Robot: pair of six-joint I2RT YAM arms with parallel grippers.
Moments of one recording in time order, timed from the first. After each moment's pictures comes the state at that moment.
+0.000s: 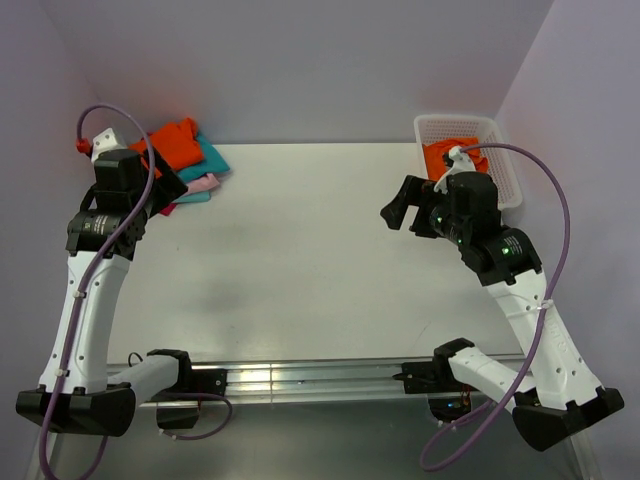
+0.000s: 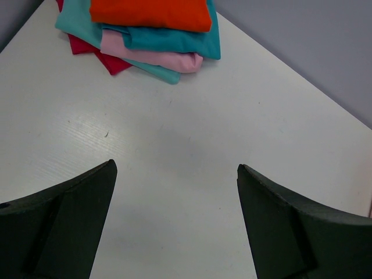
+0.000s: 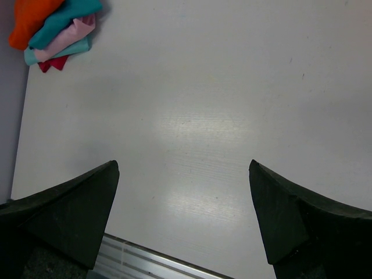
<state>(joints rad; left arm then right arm) -0.09 1.10 1.39 -0.80 -0.28 -0.58 0.34 0.96 1.24 -0.79 -0.04 0.50</state>
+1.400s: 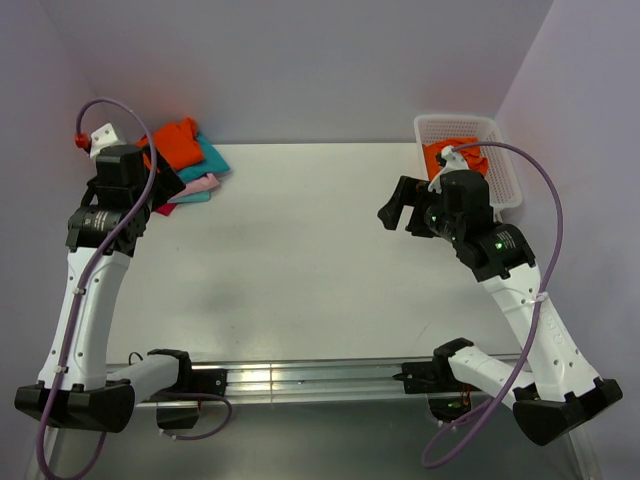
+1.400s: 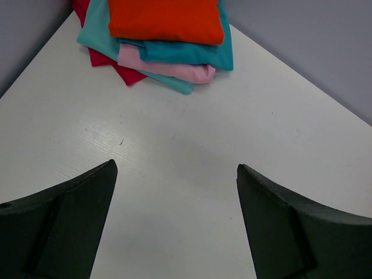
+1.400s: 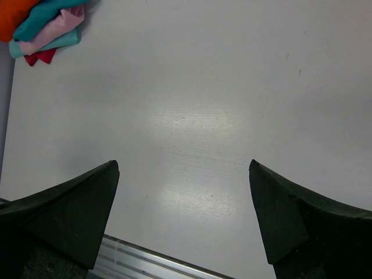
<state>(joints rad) -0.11 1.12 1.43 -0.82 -0.36 -0.55 0.36 0.99 1.24 -0.80 -0.02 0.48</state>
